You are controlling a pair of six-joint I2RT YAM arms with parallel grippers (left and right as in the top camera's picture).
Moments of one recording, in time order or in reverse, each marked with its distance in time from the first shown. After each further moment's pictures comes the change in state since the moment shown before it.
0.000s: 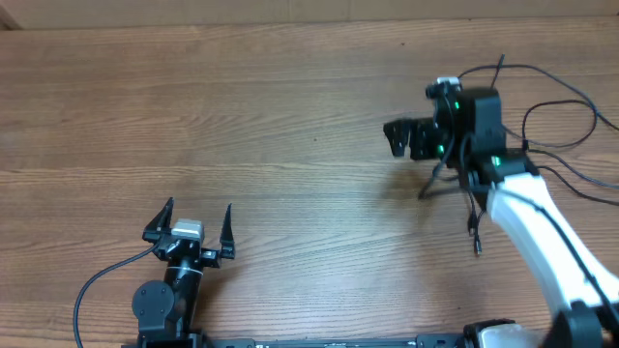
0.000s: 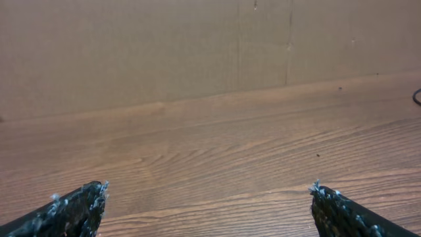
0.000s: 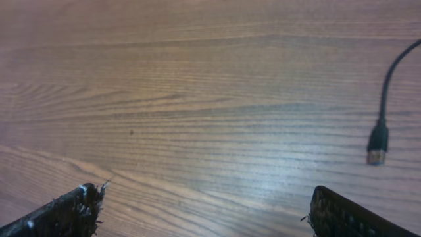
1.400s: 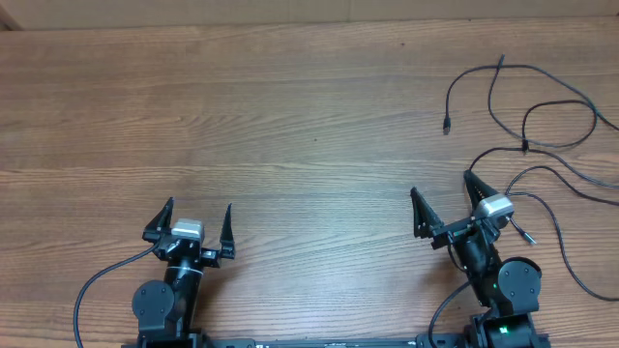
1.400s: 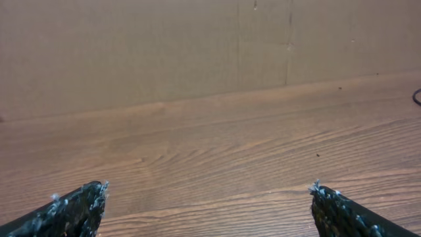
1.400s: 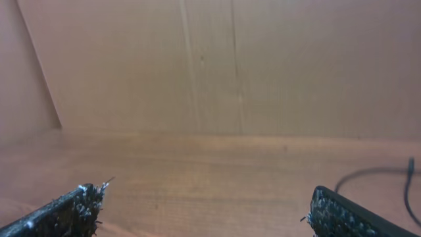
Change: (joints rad) left arm 0.000 0.000 0.000 0.000 0.000 0.000; right arm 0.000 -1.016 -0.948 0.784 0.051 0.000
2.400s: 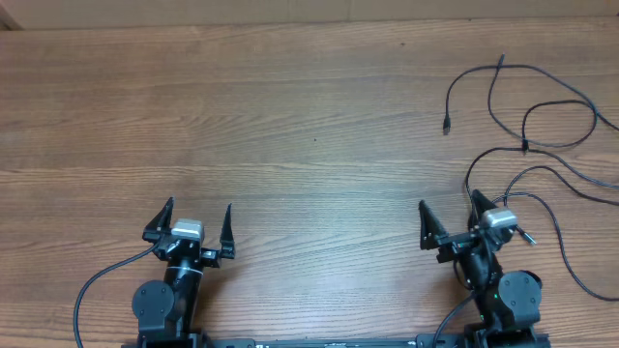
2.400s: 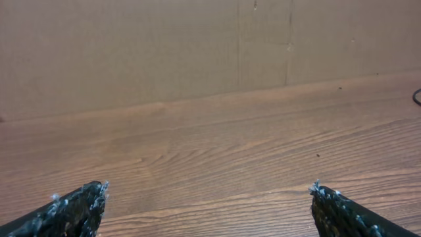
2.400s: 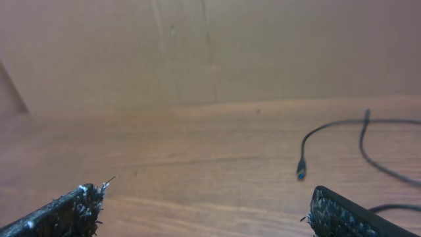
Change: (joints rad) left arm 0.000 0.000 0.000 0.000 0.000 0.000; right arm -0.031 -0.395 0.000 -0.511 0.076 0.009
